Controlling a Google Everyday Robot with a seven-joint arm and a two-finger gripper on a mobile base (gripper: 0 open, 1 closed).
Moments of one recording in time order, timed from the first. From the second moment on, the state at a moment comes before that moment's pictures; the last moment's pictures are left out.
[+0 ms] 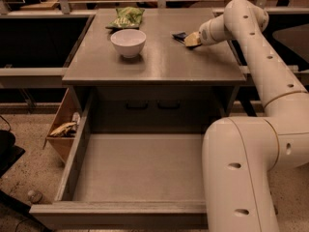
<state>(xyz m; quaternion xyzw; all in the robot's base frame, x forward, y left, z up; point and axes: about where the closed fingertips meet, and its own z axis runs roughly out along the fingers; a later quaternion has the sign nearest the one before) 0.911 -0.171 0.836 -0.23 0.86 0.11 0.44</state>
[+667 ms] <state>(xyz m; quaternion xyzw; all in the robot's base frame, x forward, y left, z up) 0.909 -0.165 0.847 -0.24 0.86 0.11 0.44</state>
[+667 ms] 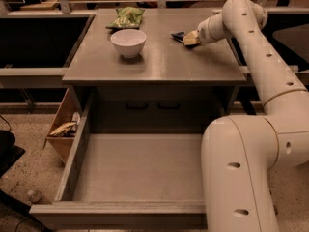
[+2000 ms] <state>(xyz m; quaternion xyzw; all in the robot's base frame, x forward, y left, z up) 0.709 -0.229 1.056 -0.32 0.79 -0.03 0.52</state>
